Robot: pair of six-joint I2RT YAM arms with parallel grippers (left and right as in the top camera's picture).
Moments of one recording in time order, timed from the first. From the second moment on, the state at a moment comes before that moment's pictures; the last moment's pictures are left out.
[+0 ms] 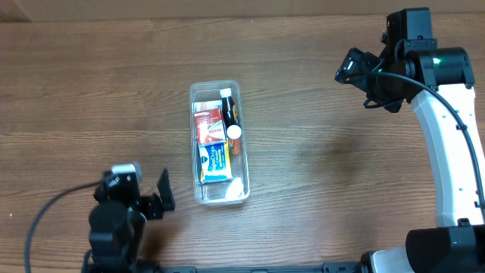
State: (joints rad) left arm -0.06 0.31 0.47 -0.65 -0.06 -0.14; right arm 0.06 1.65 1.75 -1.22 -0.11 0.55
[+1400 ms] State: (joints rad) left arm -0.06 0.01 0.16 -0.68 0.01 -0.12; right arm 0.13 0.12 0.28 -0.42 0.12 0.35
